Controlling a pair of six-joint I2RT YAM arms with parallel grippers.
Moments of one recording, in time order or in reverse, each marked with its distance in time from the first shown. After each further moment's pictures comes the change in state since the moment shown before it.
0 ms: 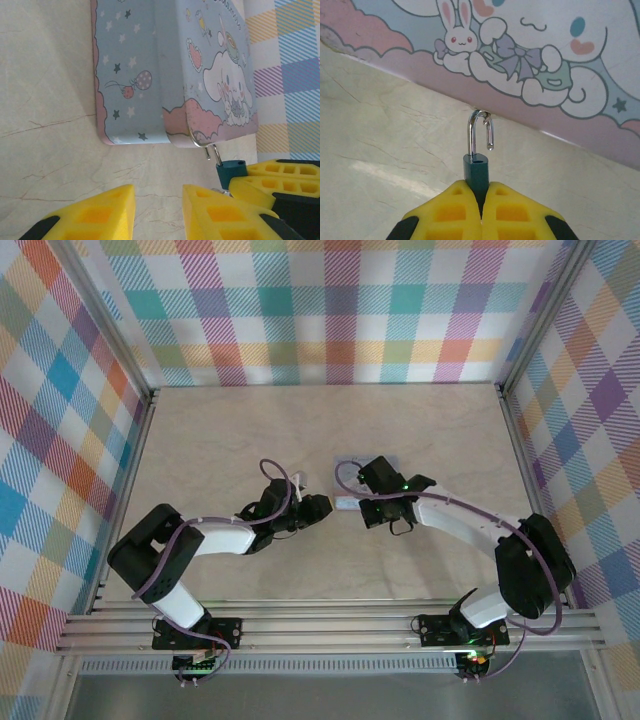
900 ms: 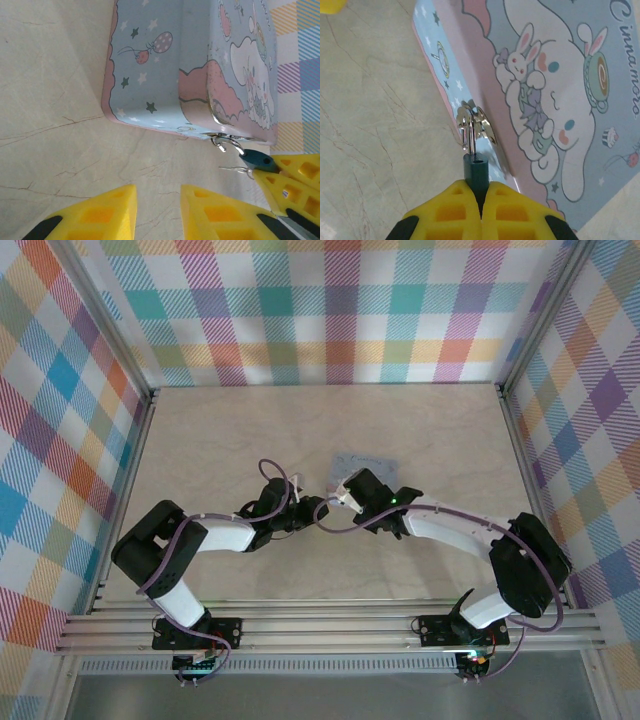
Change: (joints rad) left arm 0.033 0.028 0.001 -0.028 0.033 0.019; right arm 0.118 0.012 -0.058 0.165 0.239 -0.620
